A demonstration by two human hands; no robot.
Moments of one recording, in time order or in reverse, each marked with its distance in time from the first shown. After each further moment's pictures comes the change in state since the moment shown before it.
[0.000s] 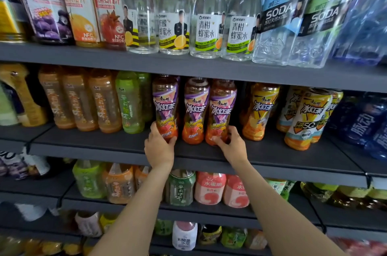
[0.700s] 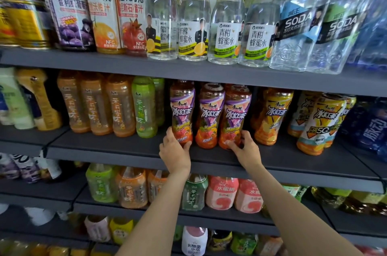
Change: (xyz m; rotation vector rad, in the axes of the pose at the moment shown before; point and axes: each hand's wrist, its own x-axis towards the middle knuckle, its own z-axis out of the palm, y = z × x) left_hand -0.004 0.000 -0.005 0.016 -0.016 -0.001; right_hand -0.003 -0.005 0.003 -0.032 0.021 -0.010
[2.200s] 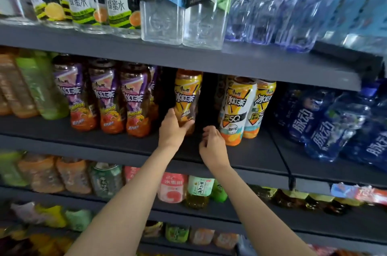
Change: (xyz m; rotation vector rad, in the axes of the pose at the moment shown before) left_hand -0.079 0.153 0.168 -0.097 -0.169 0.181; right_hand 0.042 0.125 -0.125 -0.130 -0.072 -0.245
